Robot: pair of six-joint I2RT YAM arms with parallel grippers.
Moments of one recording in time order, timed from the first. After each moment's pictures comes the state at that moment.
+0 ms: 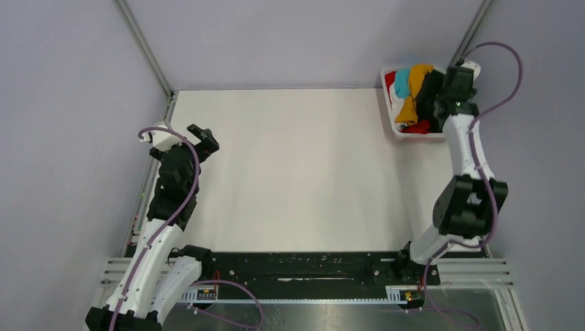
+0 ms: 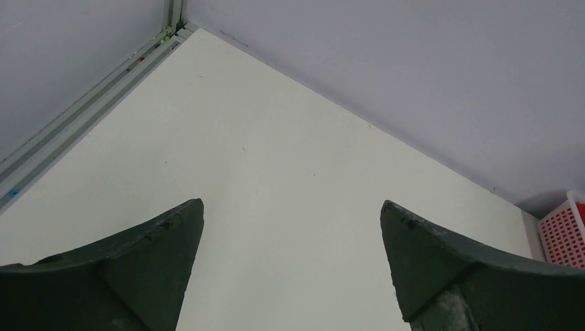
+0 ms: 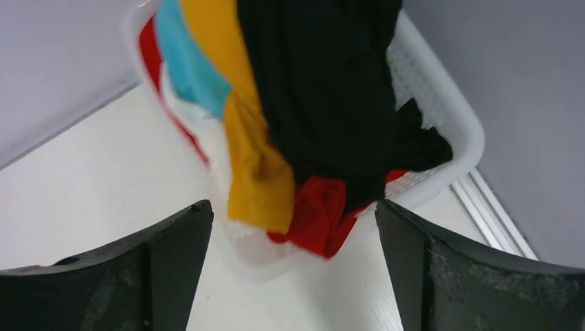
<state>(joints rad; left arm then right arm) -0.20 0.73 0.71 -0.08 -0.45 -0.47 -0.16 1.57 1.43 -0.37 0.18 0.28</state>
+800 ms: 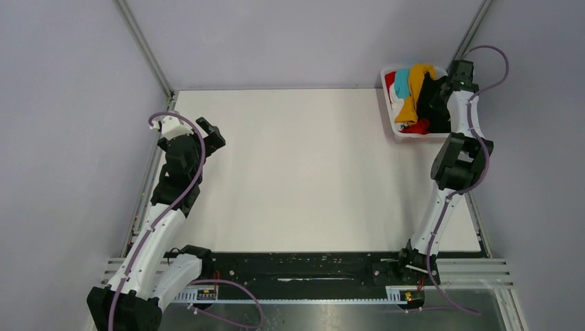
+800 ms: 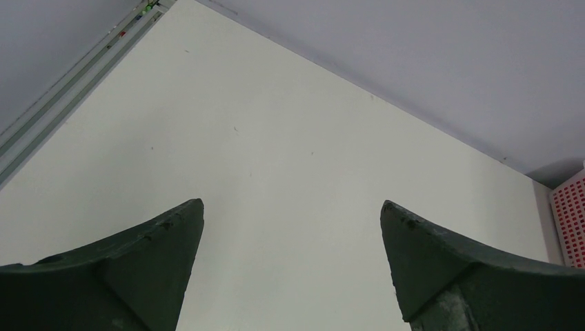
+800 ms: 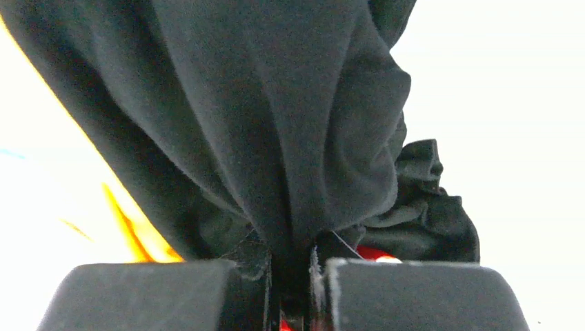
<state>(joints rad) -0.20 0.87 0.79 -0.13 -0.40 -0.47 -0.29 2.23 2.06 -0.69 0.09 0.22</state>
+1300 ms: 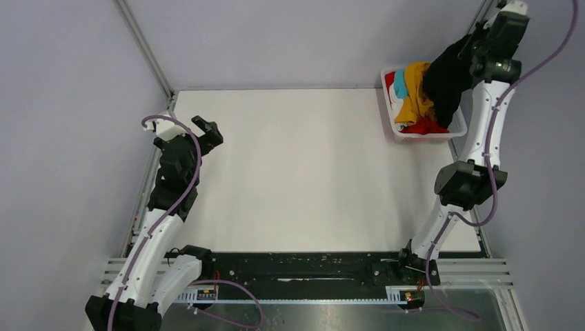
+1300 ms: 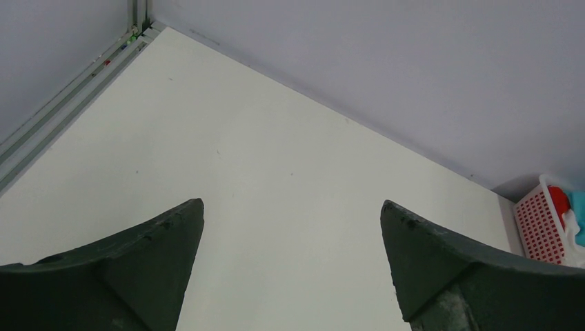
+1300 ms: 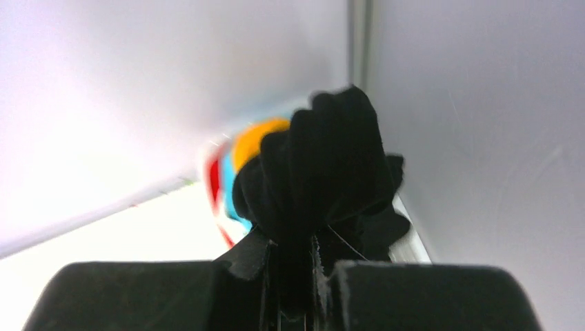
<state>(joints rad) -0.20 0.83 0.79 -0.09 -0.37 -0.47 -0.29 2.01 2.33 -0.69 0.03 0.15</state>
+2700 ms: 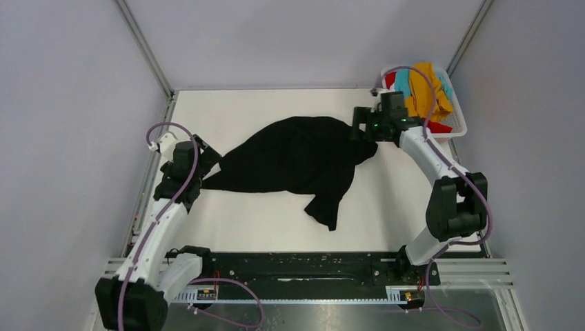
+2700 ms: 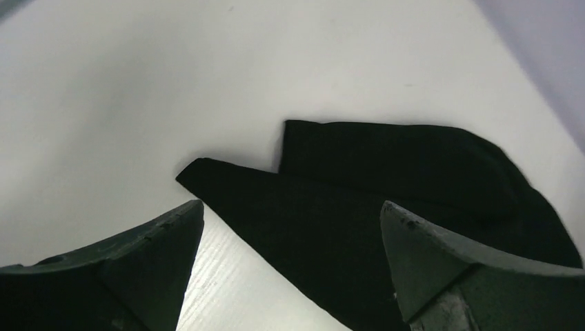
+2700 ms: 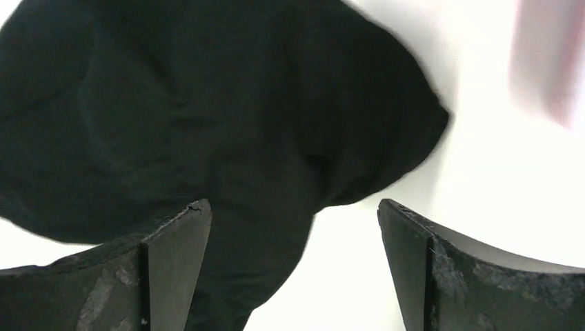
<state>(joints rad) -0.15 0.87 0.74 -0.42 -0.44 -0.76 0.13 1.64 1.29 -0.47 -0.17 0.23</state>
